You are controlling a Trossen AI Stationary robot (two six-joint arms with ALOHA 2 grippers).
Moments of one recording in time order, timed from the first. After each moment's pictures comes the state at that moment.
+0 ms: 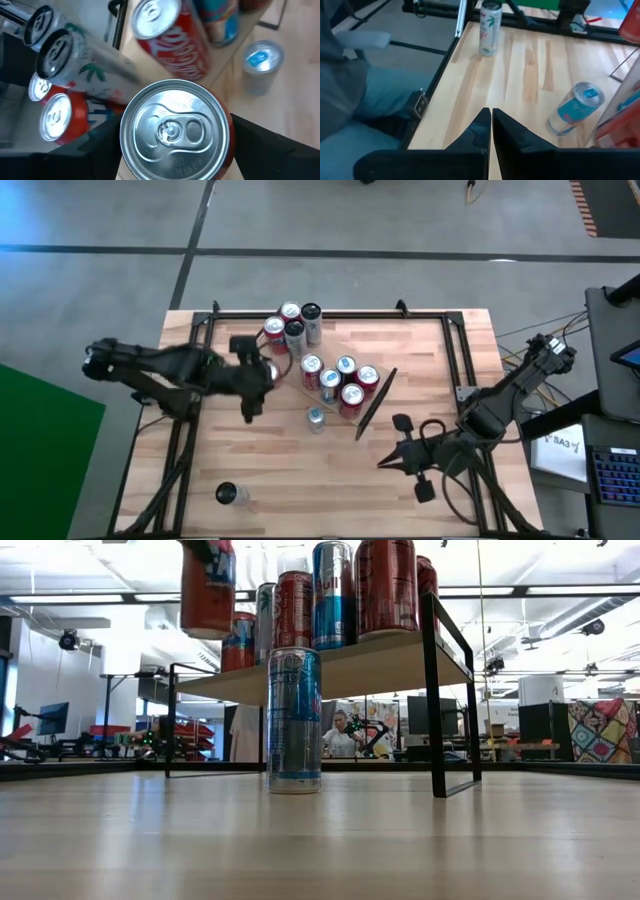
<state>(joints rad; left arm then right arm) -0.24 1.29 1.43 -1.12 -0.58 -0.05 0.69 1.29 1.15 -0.43 0.37 0.25</state>
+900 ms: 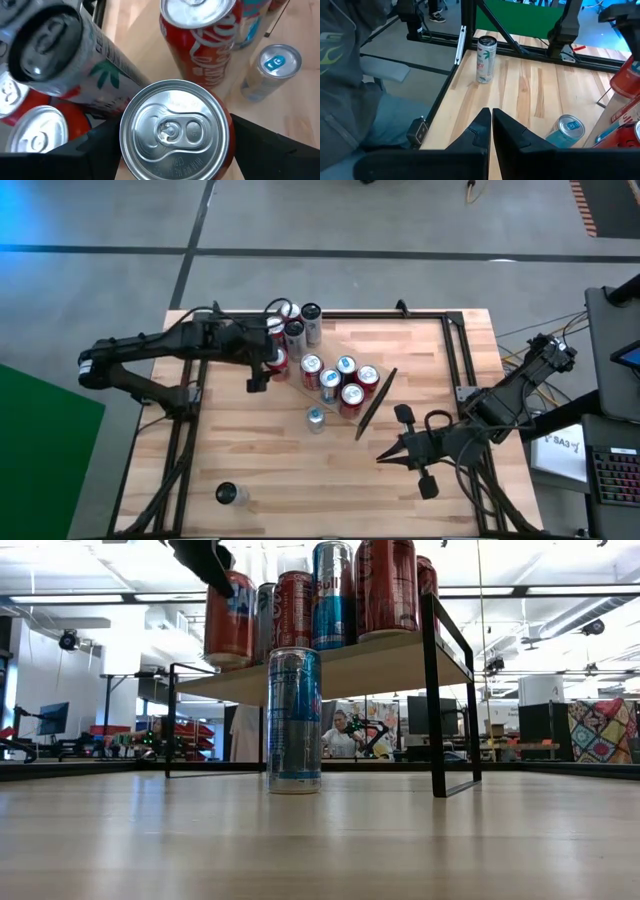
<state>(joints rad) 0.15 1.24 1.32 -0.92 -0.16 0.25 0.66 1.29 1.30 -0.47 0.37 0.18</state>
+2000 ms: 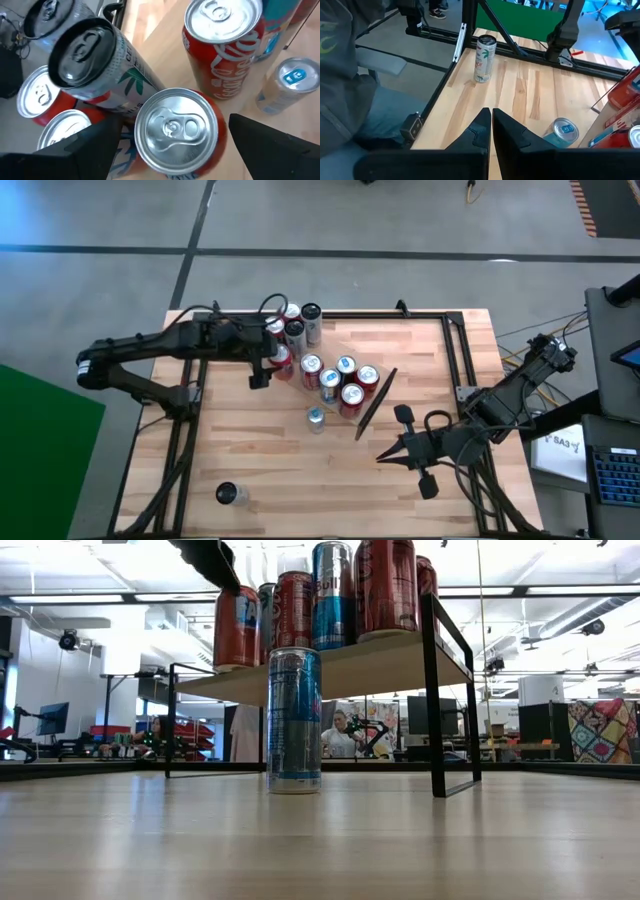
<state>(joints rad) 0.14 1.23 1.30 -0.86 -0.22 0.24 0.66 1.29 1.30 -0.48 0.37 0.13</state>
